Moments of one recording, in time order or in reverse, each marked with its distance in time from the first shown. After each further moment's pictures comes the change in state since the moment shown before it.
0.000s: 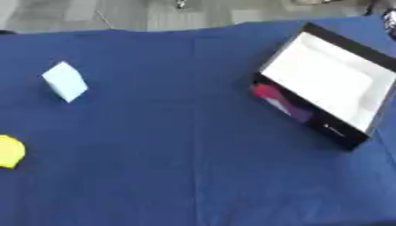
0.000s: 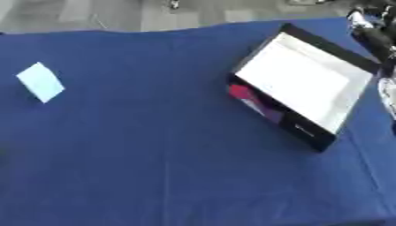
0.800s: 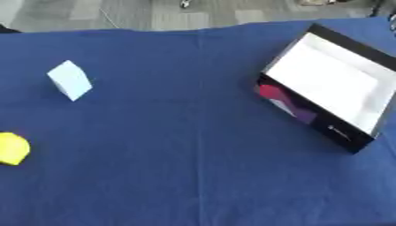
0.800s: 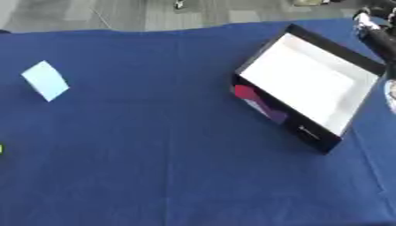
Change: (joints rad) left arm 0.000 0.001 0.000 0.000 -0.001 0.001 -0.001; right arm 0.003 0.000 0.000 0.000 0.000 0.000 0.000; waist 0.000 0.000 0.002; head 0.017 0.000
